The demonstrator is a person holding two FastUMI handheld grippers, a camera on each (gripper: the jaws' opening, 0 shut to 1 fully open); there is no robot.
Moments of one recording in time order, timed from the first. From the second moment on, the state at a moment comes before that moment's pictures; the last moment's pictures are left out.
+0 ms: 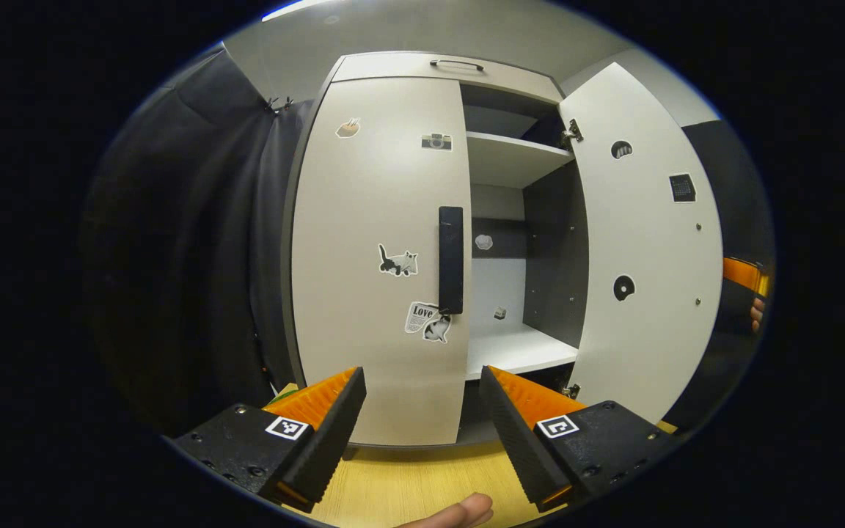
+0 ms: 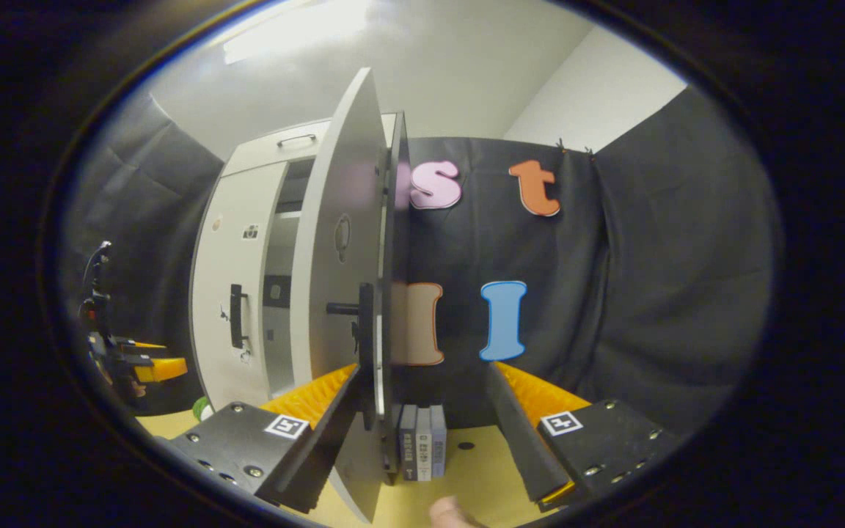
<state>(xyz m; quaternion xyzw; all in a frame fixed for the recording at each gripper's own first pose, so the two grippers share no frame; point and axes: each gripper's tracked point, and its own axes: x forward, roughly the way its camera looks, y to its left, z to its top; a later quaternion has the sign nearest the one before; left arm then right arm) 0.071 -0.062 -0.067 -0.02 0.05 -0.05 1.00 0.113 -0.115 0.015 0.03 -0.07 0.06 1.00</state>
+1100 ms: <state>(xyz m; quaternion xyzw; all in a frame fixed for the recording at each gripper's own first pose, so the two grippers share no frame) 0.200 -0.087 -0.008 -0.04 0.04 -0.04 1.00 -0.037 0.030 -0.028 0.08 -0.07 0.16 0.98</state>
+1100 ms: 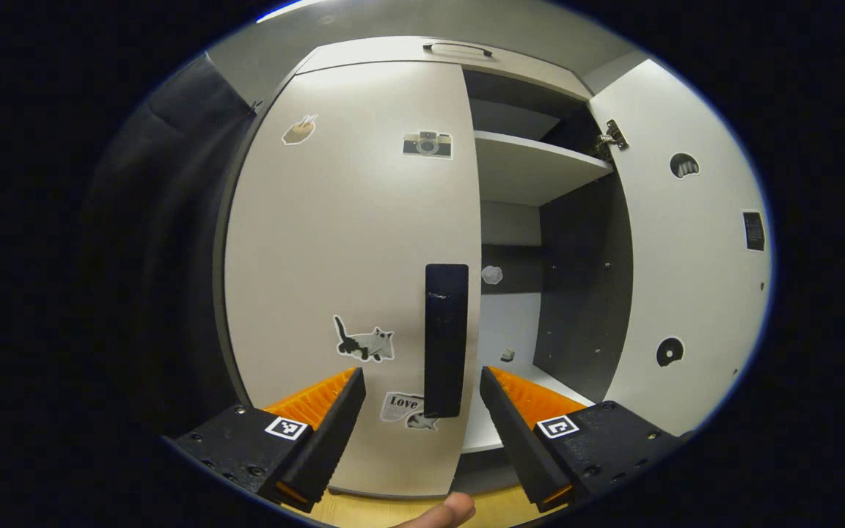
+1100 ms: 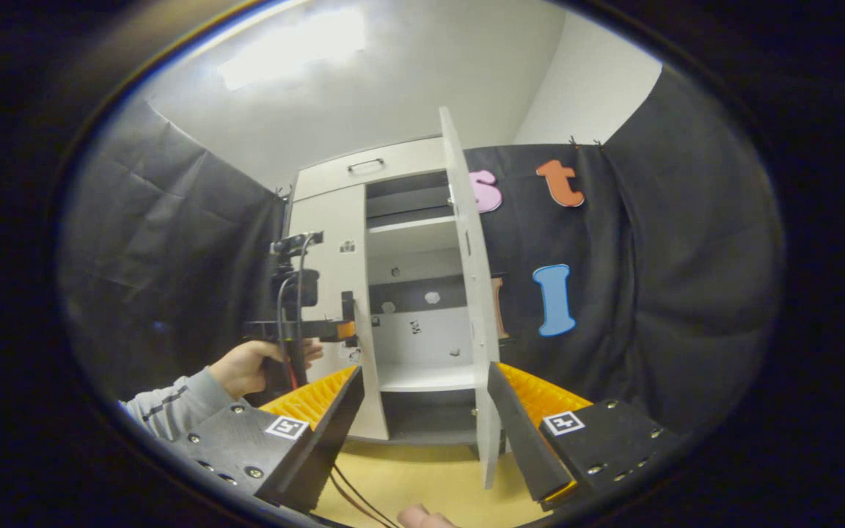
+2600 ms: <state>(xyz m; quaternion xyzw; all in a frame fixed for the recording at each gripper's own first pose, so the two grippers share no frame) 0.215 -0.099 0.000 -0.02 0.07 -0.07 0.99 -0.020 0.047 -0.104 0.11 0.00 0.12 0.99</state>
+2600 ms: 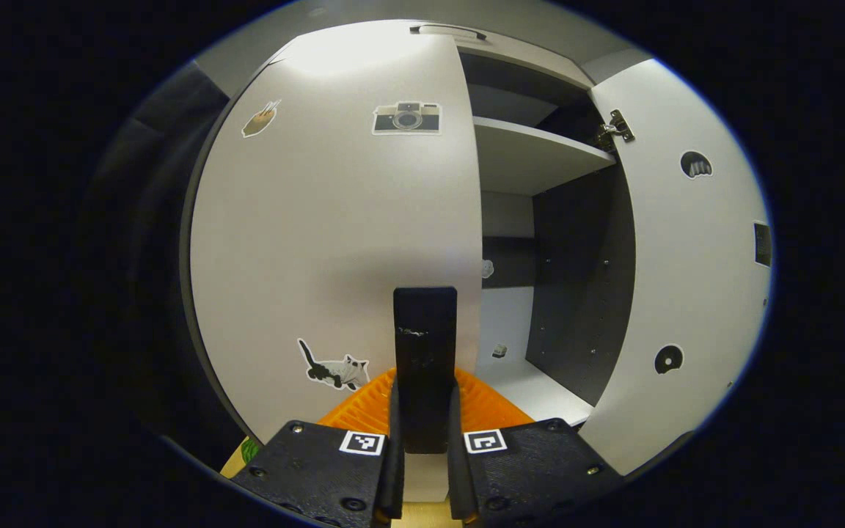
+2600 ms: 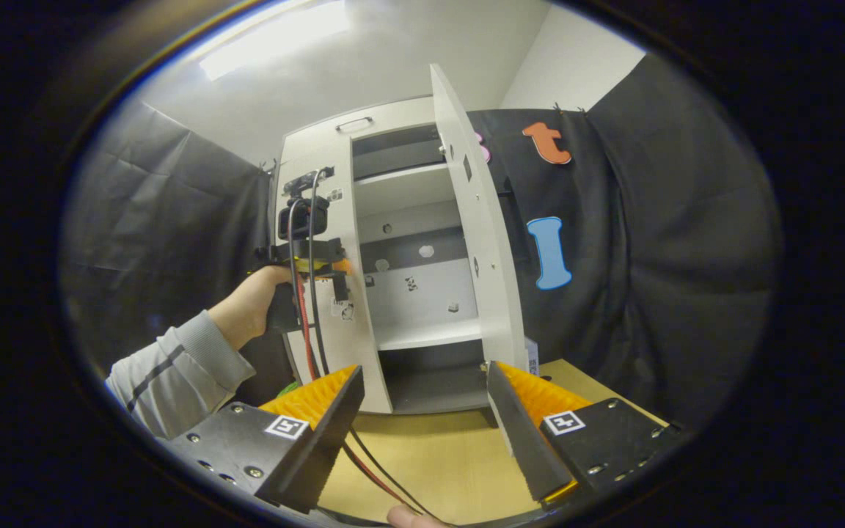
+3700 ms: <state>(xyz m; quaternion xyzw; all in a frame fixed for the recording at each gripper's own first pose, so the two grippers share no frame) 0.102 -0.033 0.005 0.02 0.06 -0.10 0.99 -0.030 0.078 -0.106 0.10 0.00 0.14 0.99</state>
